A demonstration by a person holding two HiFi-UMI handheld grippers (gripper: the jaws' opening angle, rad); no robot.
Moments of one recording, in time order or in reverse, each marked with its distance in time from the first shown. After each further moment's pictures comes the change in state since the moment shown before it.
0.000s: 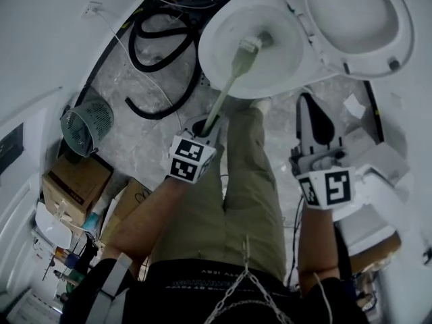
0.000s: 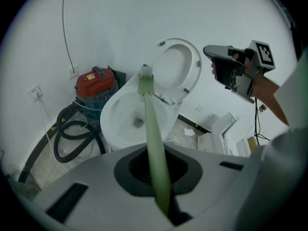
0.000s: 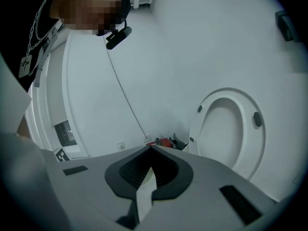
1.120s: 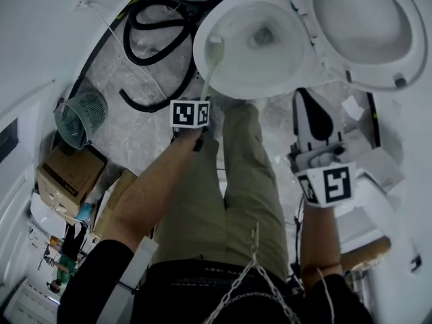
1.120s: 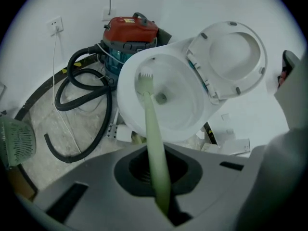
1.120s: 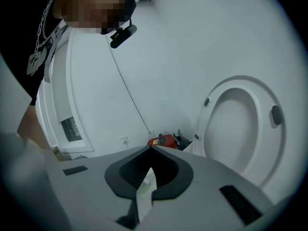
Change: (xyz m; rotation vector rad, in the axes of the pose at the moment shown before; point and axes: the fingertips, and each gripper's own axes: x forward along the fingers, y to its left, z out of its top) left arm 0.107 0.072 -0.049 -0.480 0.270 0.046; right arm 0.036 -0.019 -0.008 -0.022 0.037 0.090
